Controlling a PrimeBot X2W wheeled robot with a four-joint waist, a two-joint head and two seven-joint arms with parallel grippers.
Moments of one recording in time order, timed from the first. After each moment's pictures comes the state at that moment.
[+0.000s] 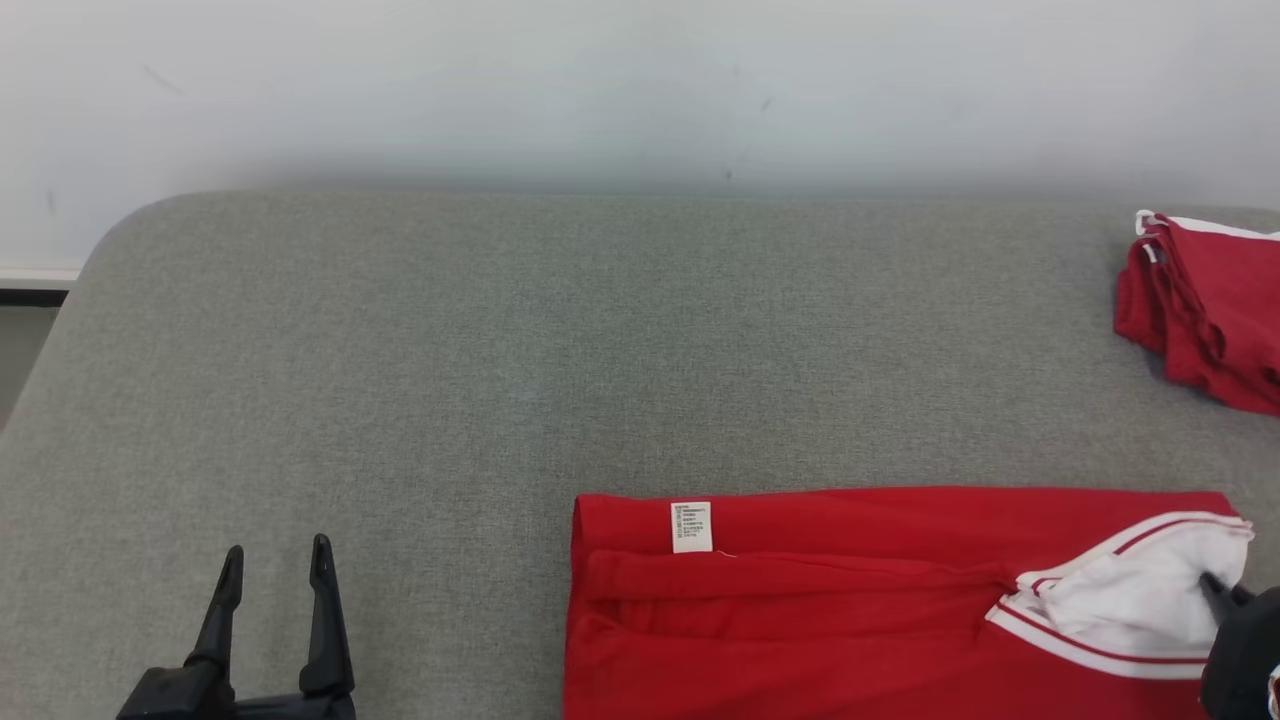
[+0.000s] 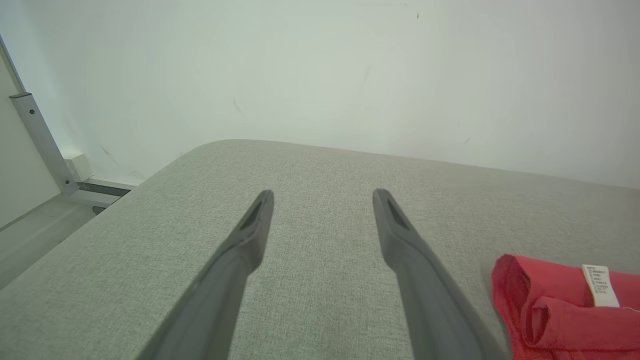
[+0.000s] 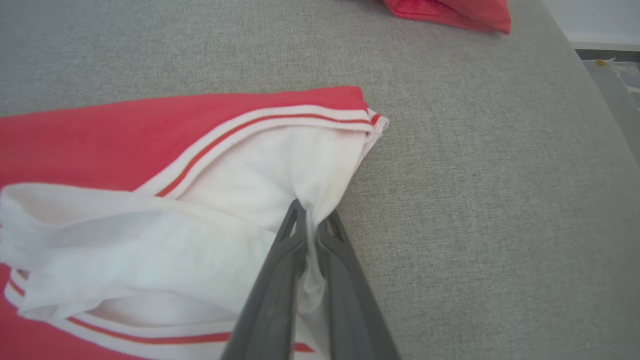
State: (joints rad) left arm -0.03 0.11 -0.01 0.15 -0.25 -0.02 -0.26; right arm -0.17 -0.45 -0.06 0.52 0.42 0.13 0.31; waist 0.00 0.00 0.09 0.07
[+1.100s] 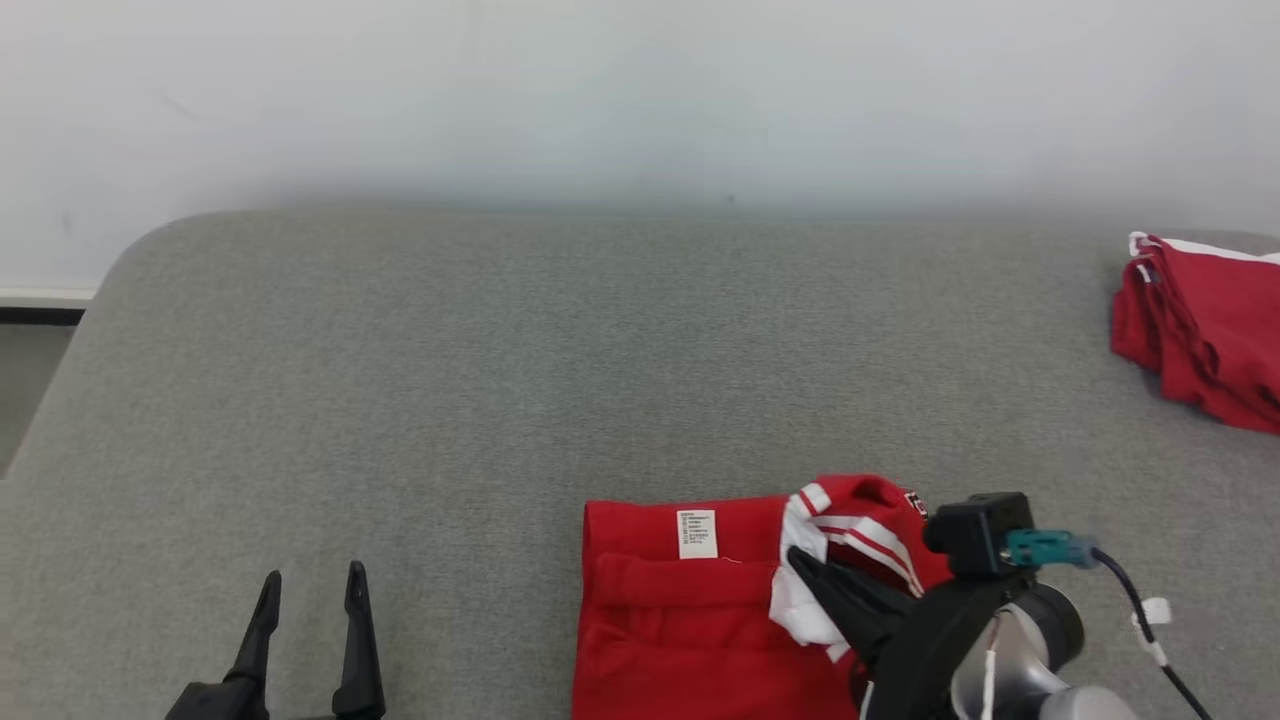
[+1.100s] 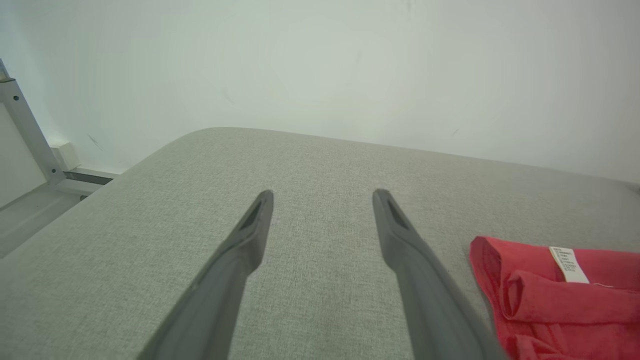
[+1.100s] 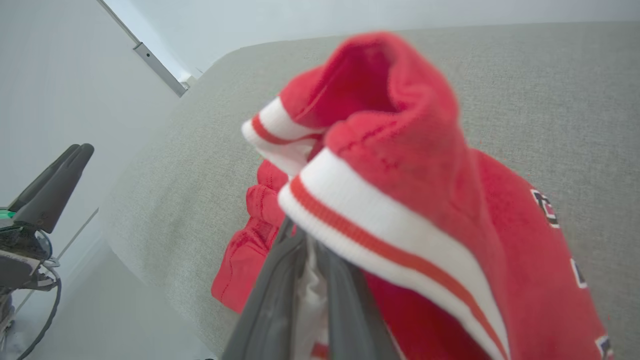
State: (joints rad) left arm -0.01 0.06 0.01 0.19 -0.20 -0.06 -0.26; right arm -0.11 -0.18 0.31 -0.07 0.54 0.13 0.51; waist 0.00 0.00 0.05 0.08
